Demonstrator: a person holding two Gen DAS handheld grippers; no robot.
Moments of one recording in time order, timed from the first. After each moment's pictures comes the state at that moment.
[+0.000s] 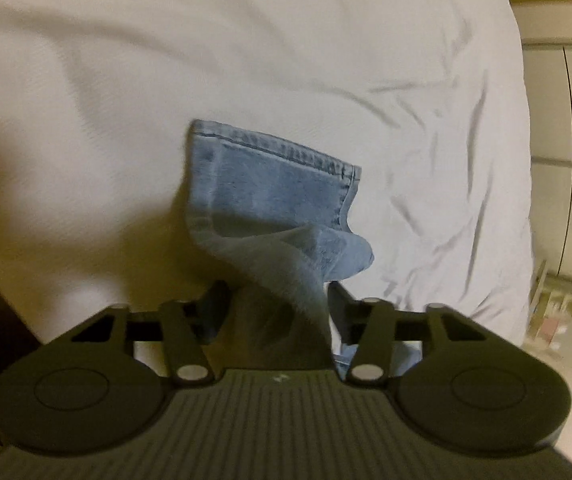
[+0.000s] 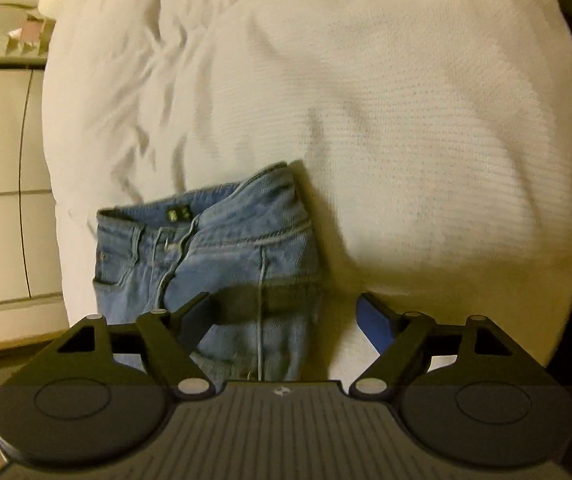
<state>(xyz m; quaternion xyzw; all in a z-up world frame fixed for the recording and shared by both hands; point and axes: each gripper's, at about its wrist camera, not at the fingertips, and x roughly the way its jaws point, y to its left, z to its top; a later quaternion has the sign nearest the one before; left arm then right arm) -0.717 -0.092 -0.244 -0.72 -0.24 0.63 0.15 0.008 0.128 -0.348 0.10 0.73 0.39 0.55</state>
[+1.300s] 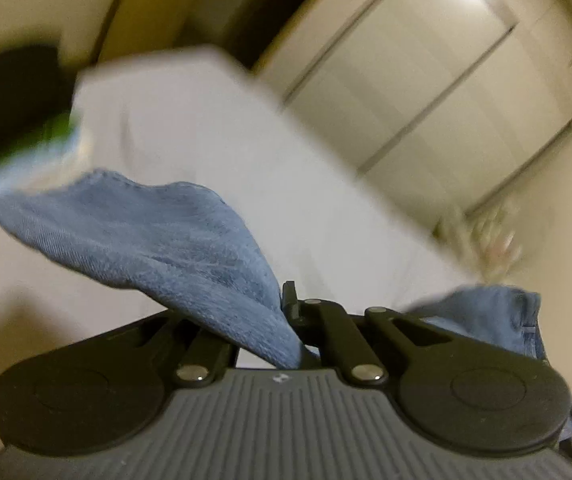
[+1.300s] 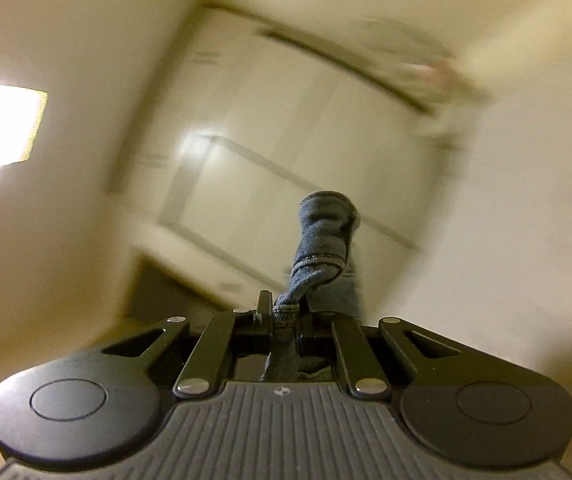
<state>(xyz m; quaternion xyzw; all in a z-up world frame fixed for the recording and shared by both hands) -0.690 -0.040 -0.014 -0.50 -0.12 0.77 0.38 -0.023 0.309 0.006 0.22 0.50 0.71 0.45</state>
